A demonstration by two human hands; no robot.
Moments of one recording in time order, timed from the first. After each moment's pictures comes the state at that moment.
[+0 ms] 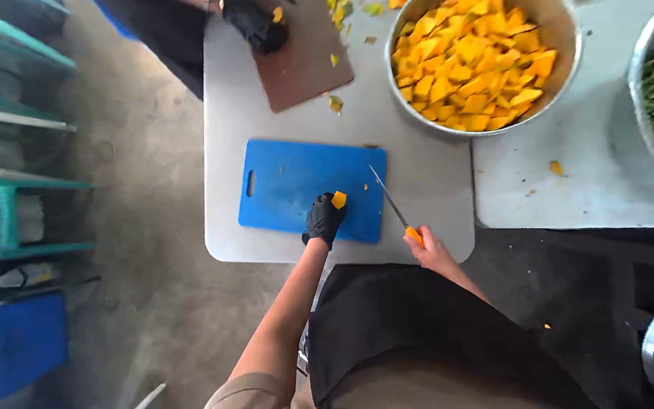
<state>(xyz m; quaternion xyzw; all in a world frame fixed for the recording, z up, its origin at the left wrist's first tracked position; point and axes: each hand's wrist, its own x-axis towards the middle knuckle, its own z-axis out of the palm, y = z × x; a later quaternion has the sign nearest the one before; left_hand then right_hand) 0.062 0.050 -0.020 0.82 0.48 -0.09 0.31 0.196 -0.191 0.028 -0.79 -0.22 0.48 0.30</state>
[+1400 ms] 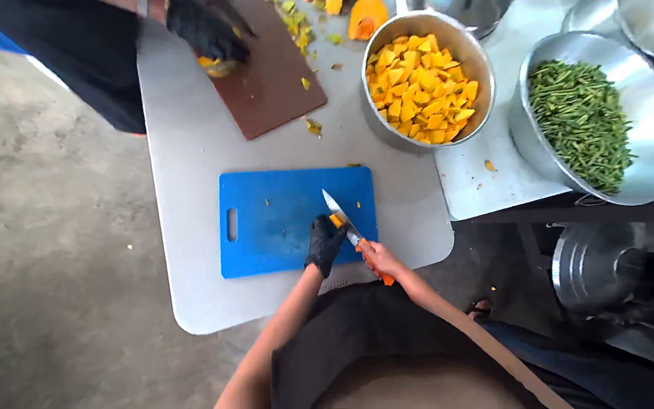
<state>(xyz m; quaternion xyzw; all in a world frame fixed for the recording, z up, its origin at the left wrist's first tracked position) 0.053 0.087 -0.023 0.71 0.37 -0.05 0.60 0.128 -0.083 0.005 -0.75 -0.02 0.57 0.32</state>
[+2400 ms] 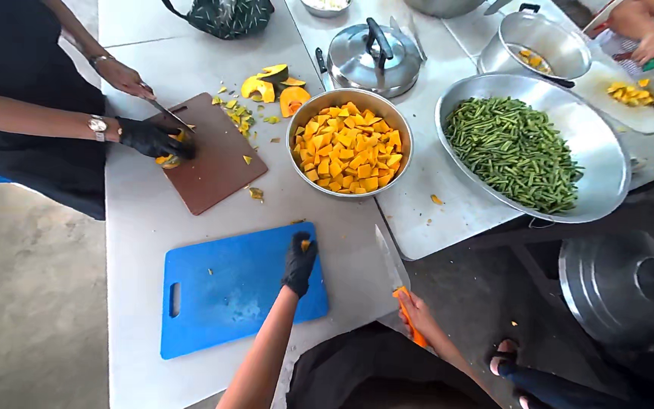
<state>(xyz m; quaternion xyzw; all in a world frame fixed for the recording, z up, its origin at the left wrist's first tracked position) 0.181 0.033 0.030 0.76 0.35 -0.01 0.55 0.195 -0.278 0.019 -0.74 0.15 0.43 0.49</state>
